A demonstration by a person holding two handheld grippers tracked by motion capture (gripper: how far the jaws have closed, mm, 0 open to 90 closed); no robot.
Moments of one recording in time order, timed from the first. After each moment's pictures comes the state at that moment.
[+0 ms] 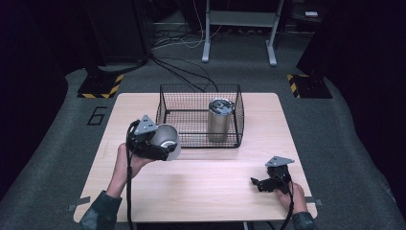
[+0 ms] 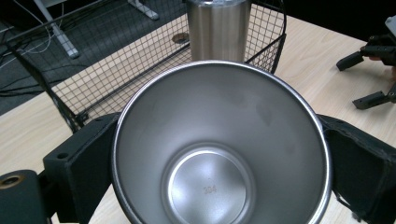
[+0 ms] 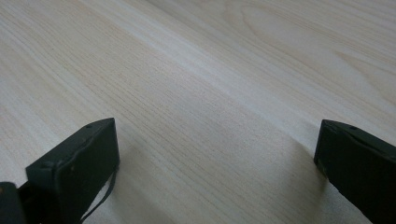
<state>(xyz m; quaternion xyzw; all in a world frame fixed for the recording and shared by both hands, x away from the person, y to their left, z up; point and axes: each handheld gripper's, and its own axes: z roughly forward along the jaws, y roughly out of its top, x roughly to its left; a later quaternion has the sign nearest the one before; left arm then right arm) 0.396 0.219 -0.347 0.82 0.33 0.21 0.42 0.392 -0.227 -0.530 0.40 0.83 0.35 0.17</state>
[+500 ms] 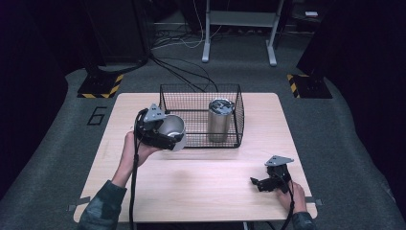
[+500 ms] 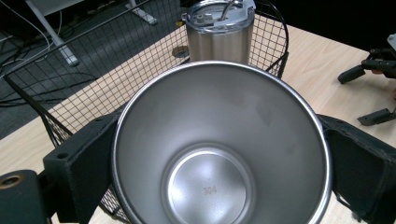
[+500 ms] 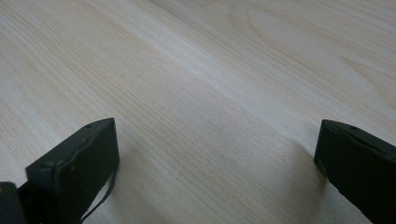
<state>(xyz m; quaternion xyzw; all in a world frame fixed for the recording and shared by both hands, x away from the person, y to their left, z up) 0.420 0.201 -0.331 0.82 0.32 0.22 0.42 0.395 -0.227 -0.530 0.38 0.84 0.35 0.16</state>
